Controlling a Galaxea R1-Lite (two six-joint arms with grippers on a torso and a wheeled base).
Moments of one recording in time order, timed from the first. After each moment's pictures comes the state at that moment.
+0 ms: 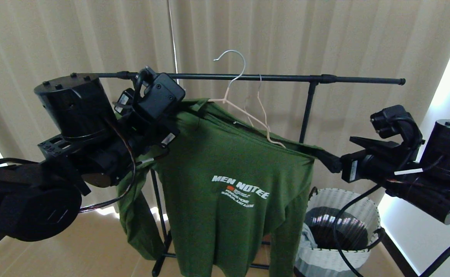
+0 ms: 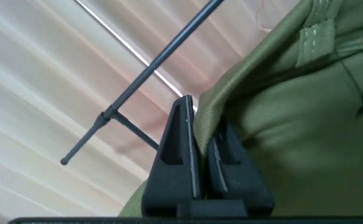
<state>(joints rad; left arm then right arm) -0.51 1.71 -0.89 -0.92 0.28 0.83 0.36 1.58 -0.59 -0.83 -0.08 -0.05</state>
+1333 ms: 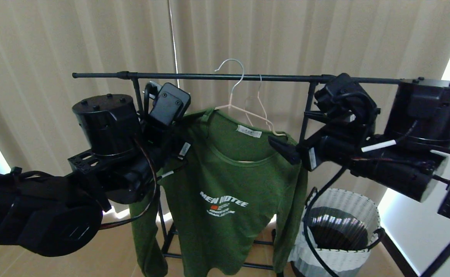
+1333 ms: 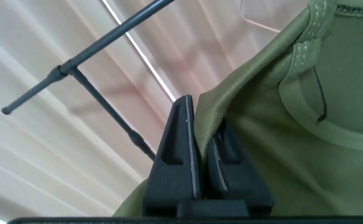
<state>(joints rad) -0.60 1.76 -0.86 -0.92 0.44 0.54 0.61 1.63 -0.91 -0.58 -0.14 -0.27</state>
